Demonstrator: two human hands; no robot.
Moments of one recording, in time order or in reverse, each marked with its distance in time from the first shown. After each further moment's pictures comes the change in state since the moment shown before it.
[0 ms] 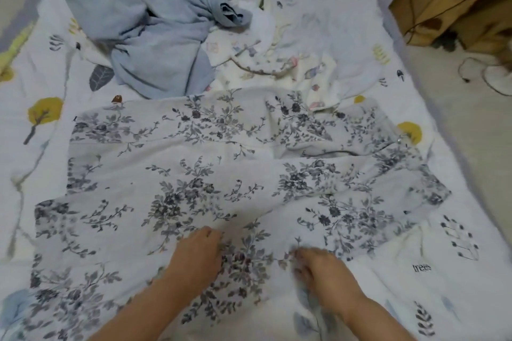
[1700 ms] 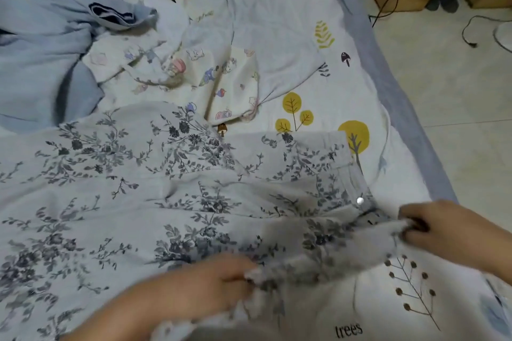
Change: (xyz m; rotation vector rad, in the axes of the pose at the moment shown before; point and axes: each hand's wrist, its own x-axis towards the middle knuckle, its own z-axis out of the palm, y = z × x) left_hand 0.121 0.267 -0.058 -0.533 -0.628 0.271; right_hand 0.012 0.344 -0.207 -0.105 -0.056 0.164
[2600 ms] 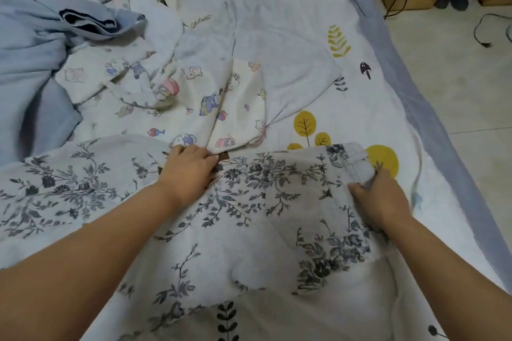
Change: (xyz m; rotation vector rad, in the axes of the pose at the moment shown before) left_hand 0.134 -0.088 -0.188 1.073 0.712 -0.175; right_hand 0.193 -0.042 0.026 0.577 0.382 0.476
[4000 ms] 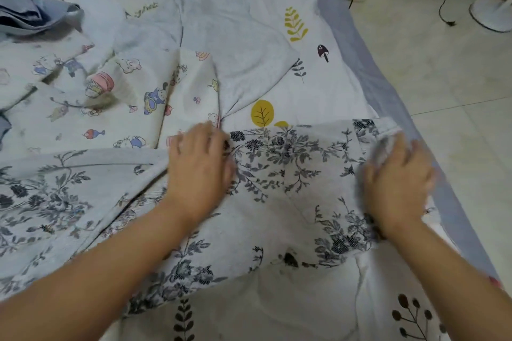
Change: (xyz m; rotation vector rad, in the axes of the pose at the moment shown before) left_hand 0.024 0.104 0.005 -0.163 0.430 -0.037; right_hand 0.003 0.057 -0.029 -0.177 0.519 -0.160
